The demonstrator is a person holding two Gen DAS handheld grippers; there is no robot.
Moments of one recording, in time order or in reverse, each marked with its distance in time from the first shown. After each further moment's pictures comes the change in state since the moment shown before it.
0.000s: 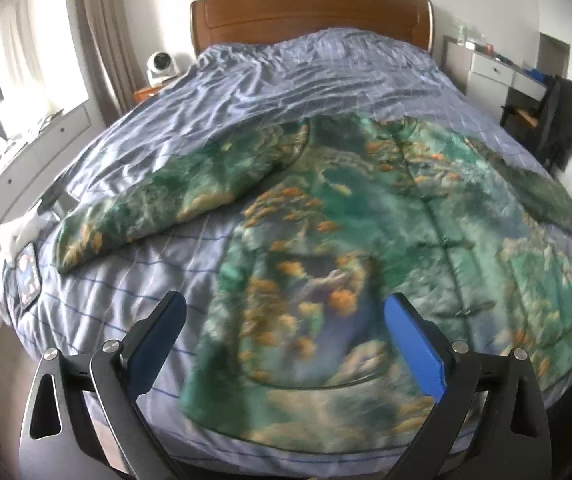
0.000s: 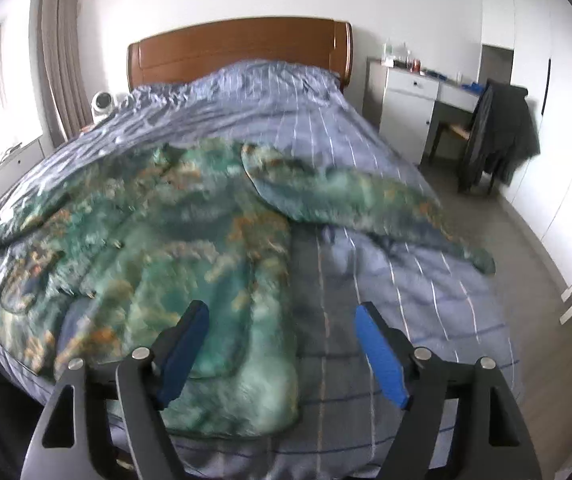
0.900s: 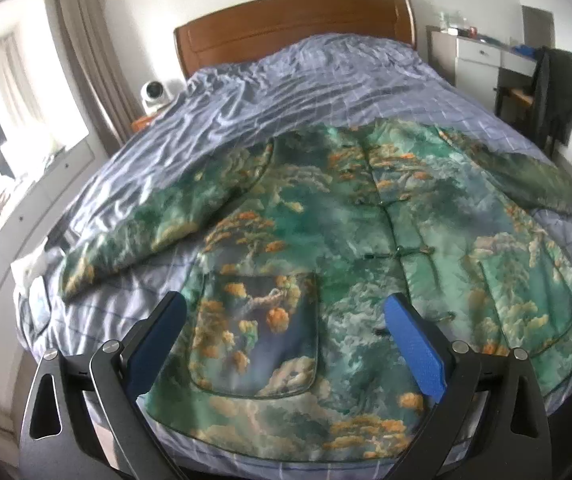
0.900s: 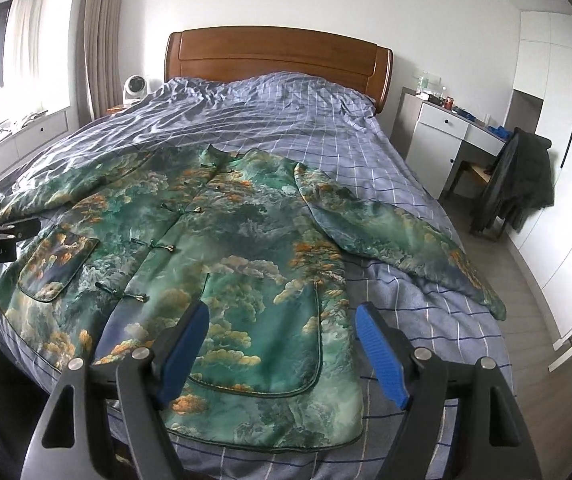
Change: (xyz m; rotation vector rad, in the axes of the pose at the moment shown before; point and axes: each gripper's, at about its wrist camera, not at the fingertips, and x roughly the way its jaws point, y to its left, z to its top) left arm -0.022 -0.082 0.004 0.115 -0.055 0.077; right arm -0.013 0.074 0.014 -0.152 -0.032 0.007
